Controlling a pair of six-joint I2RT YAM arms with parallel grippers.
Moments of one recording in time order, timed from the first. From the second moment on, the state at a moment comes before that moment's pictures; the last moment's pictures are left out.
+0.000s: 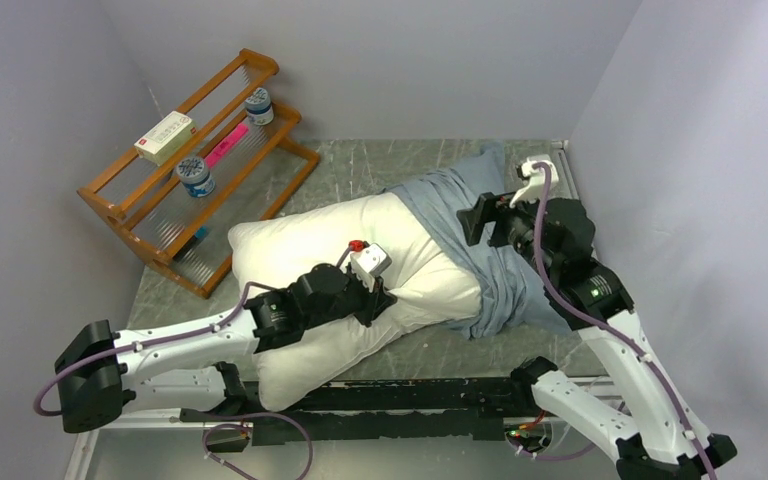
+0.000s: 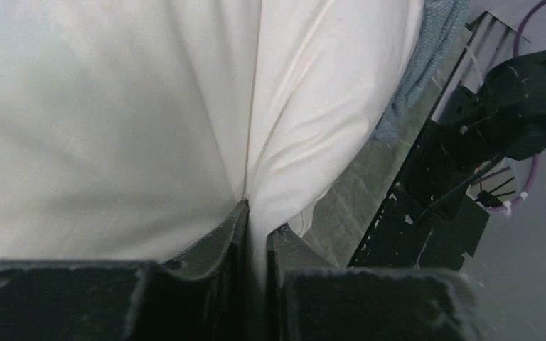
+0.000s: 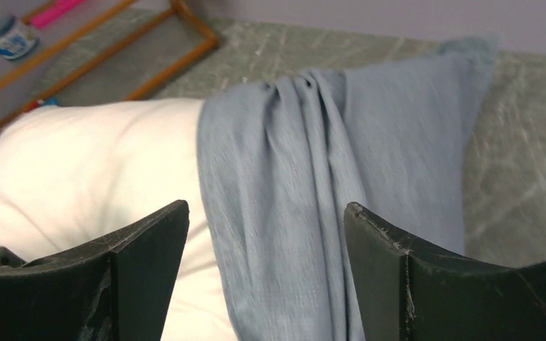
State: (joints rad) left arm -1.09 1.11 0.68 0.09 -0.05 -0.29; right arm 0.45 0.80 1.06 -0.51 0.07 0.20
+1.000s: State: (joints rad) left arm -0.83 1.08 1.01 -0.28 0.10 -0.21; right arm 0.39 1.53 1.37 -0.26 0.08 0.04
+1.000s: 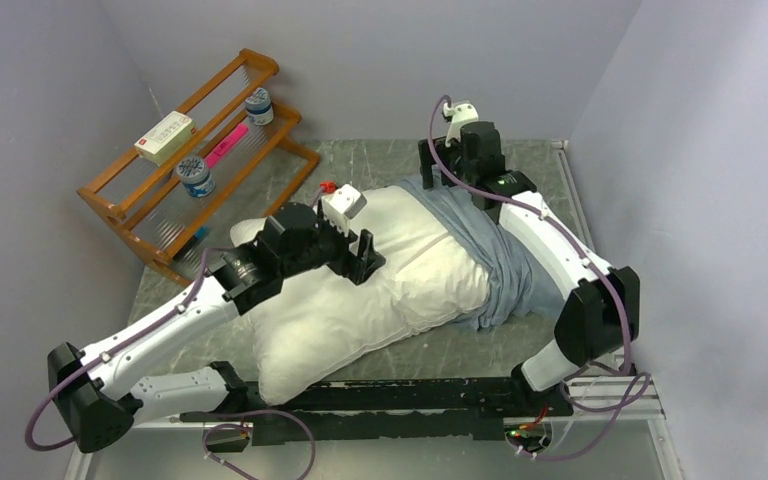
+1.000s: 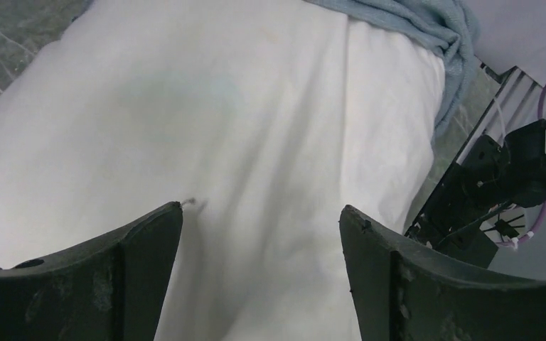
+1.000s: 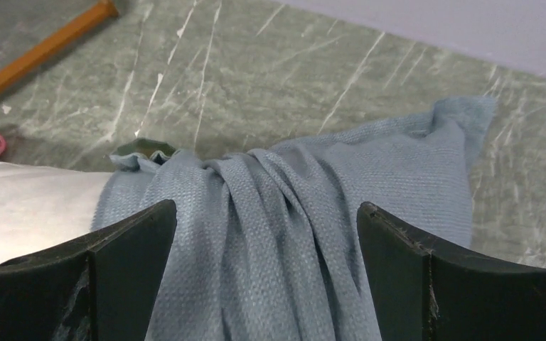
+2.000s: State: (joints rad) left arm -0.58 1.76 1.67 -0.40 0.41 -0.06; right arm 0.41 1.21 0.98 -0.16 -0.03 0.13
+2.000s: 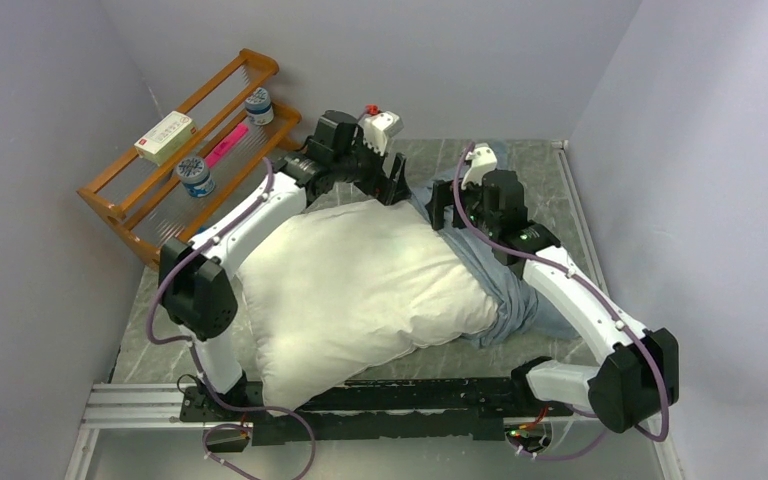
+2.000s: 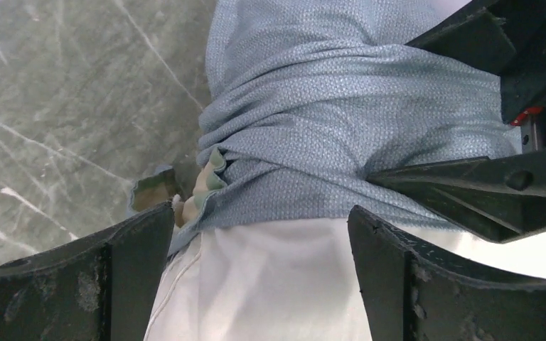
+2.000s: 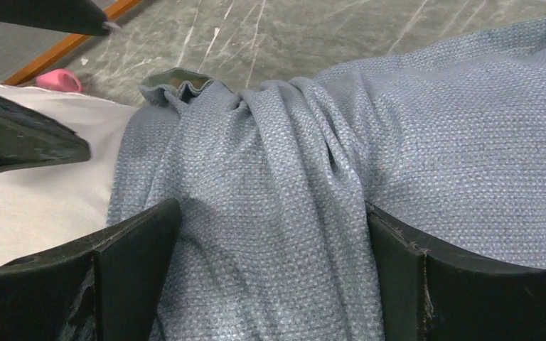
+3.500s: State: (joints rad) left arm -0.76 1.50 1.31 -0.33 0.44 -0.04; right arm 0.52 1.27 1.20 -0.51 0.02 0.06
